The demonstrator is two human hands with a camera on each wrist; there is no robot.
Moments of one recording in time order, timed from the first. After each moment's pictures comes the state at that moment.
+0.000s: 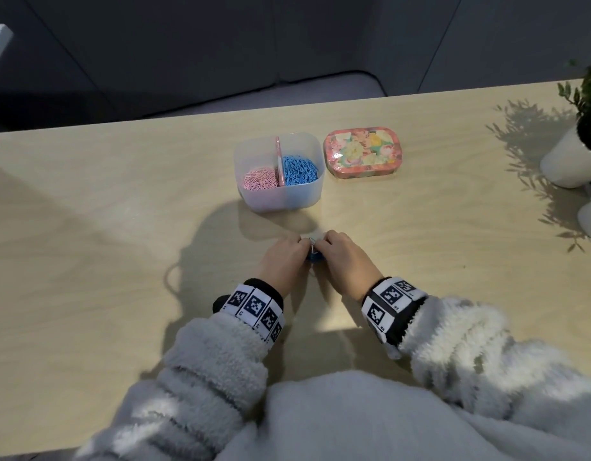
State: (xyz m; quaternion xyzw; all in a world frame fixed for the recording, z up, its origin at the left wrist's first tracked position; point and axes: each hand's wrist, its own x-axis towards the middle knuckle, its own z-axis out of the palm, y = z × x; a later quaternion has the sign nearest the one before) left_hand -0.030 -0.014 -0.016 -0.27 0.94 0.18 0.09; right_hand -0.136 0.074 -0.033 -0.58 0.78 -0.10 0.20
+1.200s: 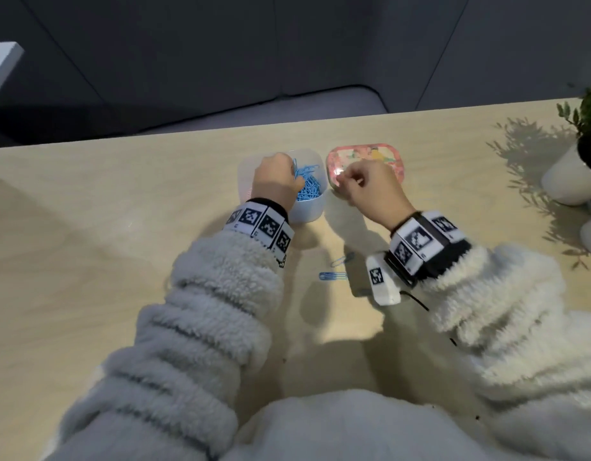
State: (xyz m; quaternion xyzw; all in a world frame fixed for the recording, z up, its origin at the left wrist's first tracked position) left_hand -0.098 -0.104 0.064 -0.45 0.85 0.27 -0.06; right_hand -0.210 0.010 0.058 -0.42 0.81 -0.36 0.21
